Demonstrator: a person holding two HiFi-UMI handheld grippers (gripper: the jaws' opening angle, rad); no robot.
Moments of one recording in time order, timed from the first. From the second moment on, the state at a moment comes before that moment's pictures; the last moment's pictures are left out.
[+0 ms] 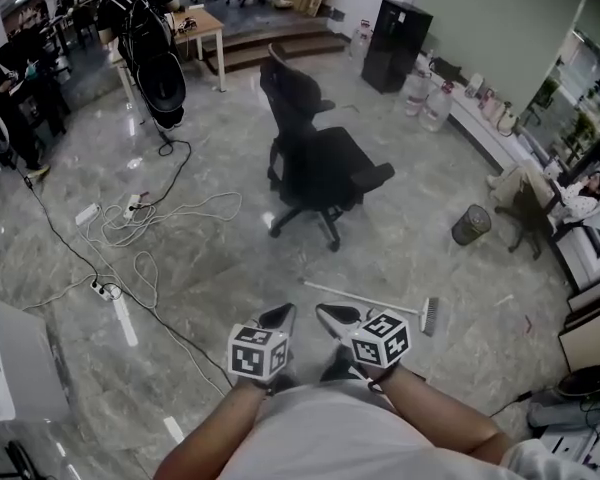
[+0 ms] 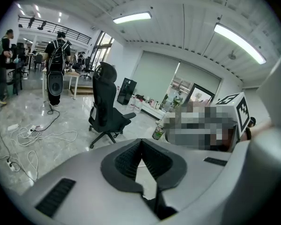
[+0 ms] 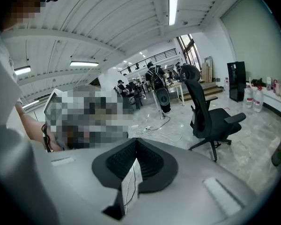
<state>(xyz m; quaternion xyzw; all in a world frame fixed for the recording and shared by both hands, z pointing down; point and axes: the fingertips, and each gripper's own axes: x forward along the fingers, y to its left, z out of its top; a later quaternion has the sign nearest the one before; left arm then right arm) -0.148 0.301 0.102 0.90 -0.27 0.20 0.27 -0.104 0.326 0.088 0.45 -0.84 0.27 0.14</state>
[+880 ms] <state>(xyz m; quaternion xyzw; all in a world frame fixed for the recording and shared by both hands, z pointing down) -0.014 0.136 0.174 0.84 -0.34 0.28 0.30 0.058 0.145 0.177 0.34 -0.86 0.35 0.16</state>
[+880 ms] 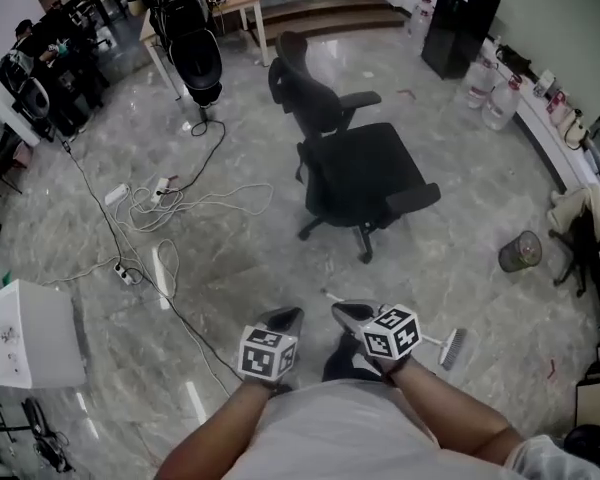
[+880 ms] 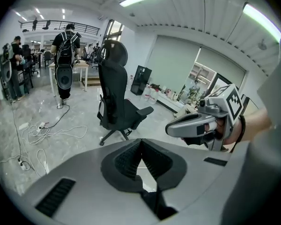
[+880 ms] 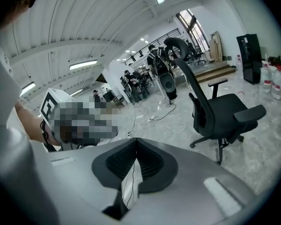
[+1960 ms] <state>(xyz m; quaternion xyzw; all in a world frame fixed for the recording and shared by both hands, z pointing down) -0.056 0.037 0.577 0.75 -0.36 0.27 0.49 0.032 0.011 0.699 0.23 -0.79 0.35 0.45</state>
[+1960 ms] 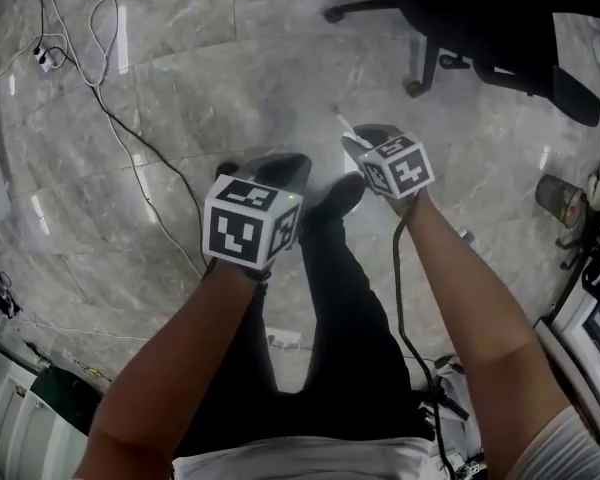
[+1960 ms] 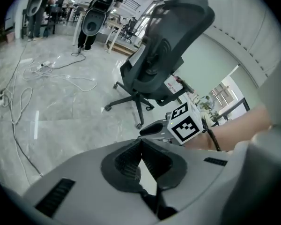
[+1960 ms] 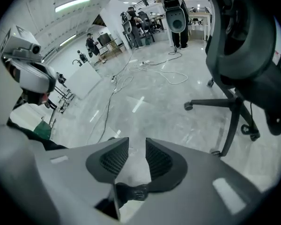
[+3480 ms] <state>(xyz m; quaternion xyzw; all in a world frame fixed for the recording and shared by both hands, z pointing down) -0.033 0.008 0.982 0.75 -0.29 0.35 0.48 0.081 0.000 1.104 0.22 -0.74 0.25 0.59</state>
